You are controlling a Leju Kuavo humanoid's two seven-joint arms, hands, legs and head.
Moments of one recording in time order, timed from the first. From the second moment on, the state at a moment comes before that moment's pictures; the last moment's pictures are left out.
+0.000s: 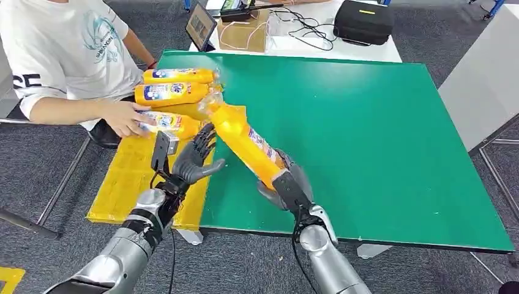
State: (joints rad) left arm -0.54 -0.14 -0.05 -0.70 0.08 -0.28 -0.44; right arm -0.33 0.19 0.33 -1.00 0.31 -0.26 -0.33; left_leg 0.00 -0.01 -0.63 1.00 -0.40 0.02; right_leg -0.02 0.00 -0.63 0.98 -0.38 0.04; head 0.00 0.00
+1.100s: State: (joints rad) left arm -0.47 -0.13 -0.16 -0.87 0.17 -0.31 -0.40; right arm -0.46 0.28 0.49 -0.82 0.28 -0.25 -0.32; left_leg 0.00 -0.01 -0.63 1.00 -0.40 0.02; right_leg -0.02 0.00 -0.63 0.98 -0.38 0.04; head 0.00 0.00
